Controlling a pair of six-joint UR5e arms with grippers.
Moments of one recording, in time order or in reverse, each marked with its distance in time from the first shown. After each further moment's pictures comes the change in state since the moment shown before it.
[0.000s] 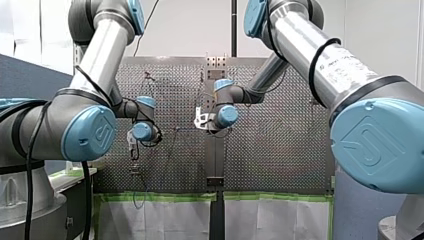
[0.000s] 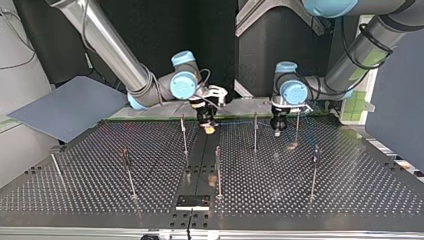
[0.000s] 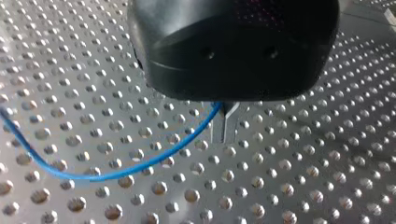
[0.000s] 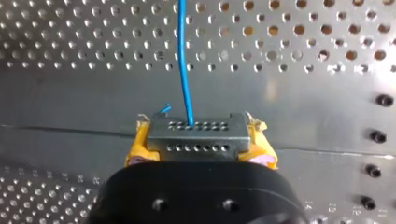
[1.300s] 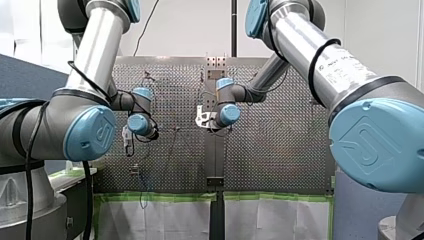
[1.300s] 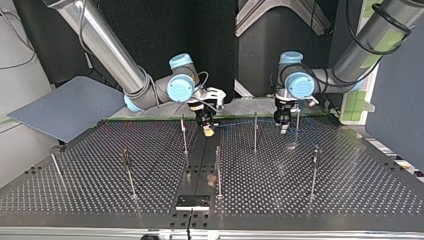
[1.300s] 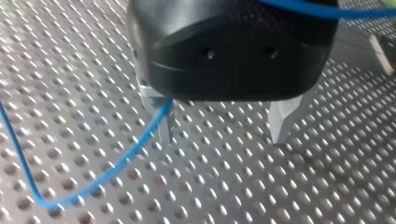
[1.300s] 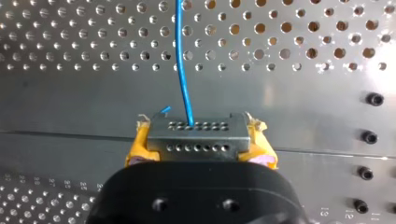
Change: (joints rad) left arm 0.009 0.129 -0.104 -0.072 0.007 -0.012; right arm -0.011 0.000 -0.014 0.003 -0.035 0.000
